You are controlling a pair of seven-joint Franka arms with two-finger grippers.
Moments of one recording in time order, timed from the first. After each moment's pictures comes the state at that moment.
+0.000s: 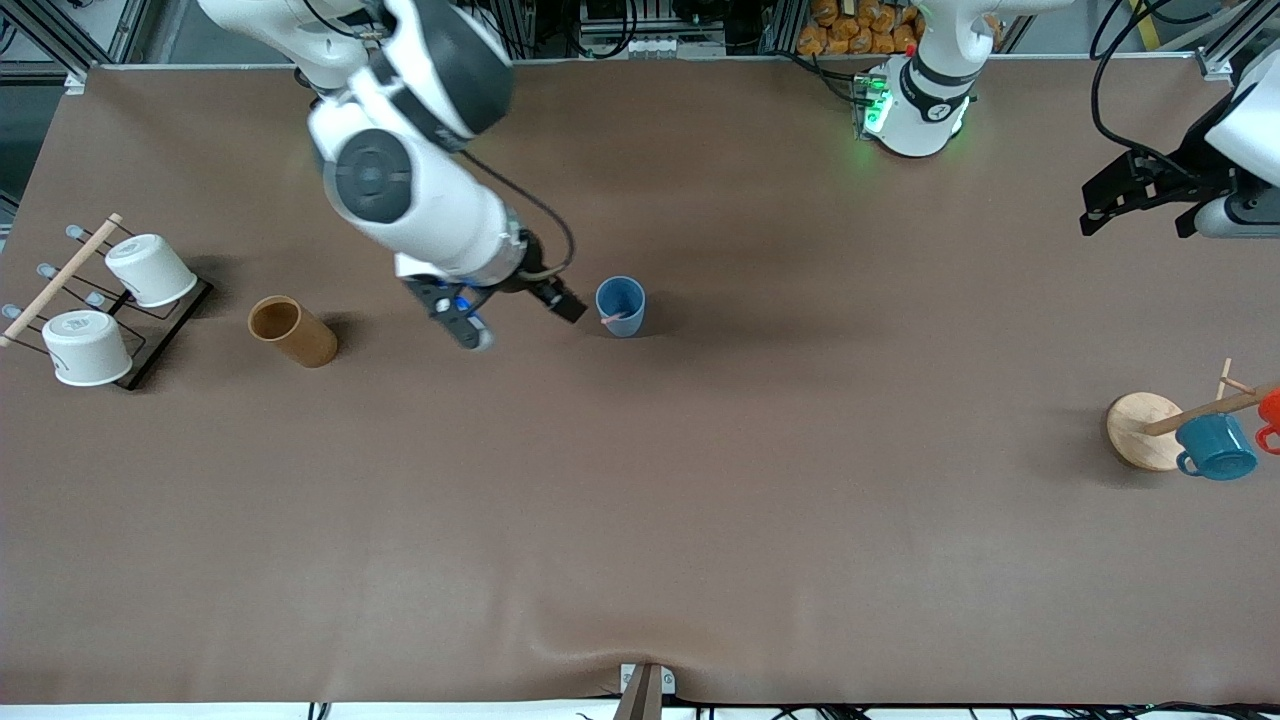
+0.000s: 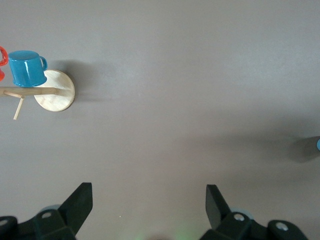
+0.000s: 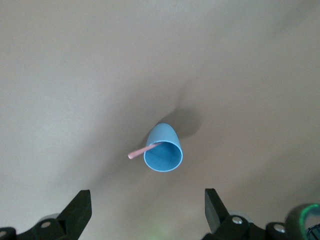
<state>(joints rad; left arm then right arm) -0.06 -0.08 -0.03 -1.61 0.01 1.53 -0.05 0.23 0.34 0.38 -1.48 0.20 1.77 1.37</state>
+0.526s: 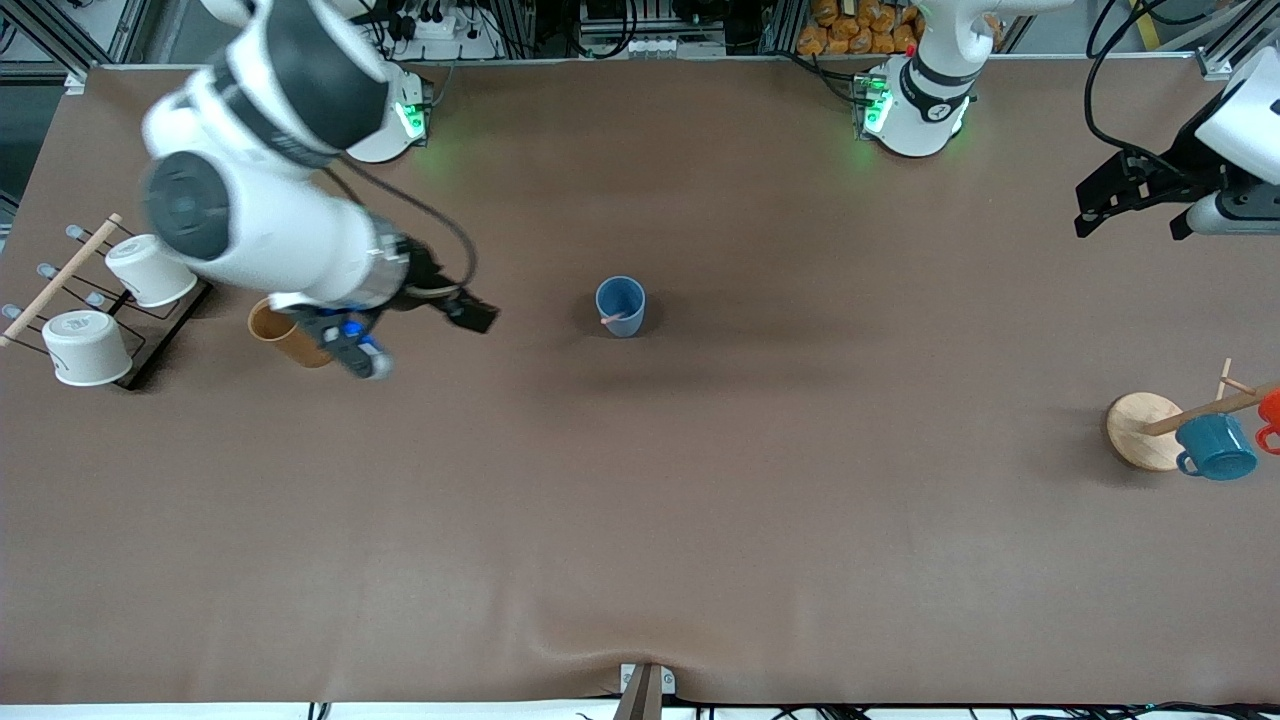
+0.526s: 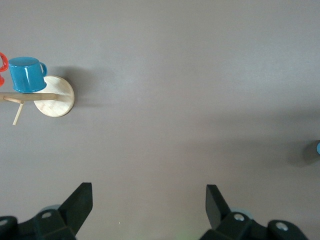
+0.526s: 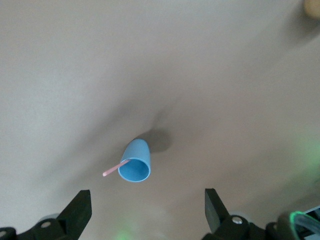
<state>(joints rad) -0.06 -0.11 -0.03 -1.64 0.01 1.57 -0.05 0.05 0.34 0.38 -1.36 0.21 1.54 1.07</state>
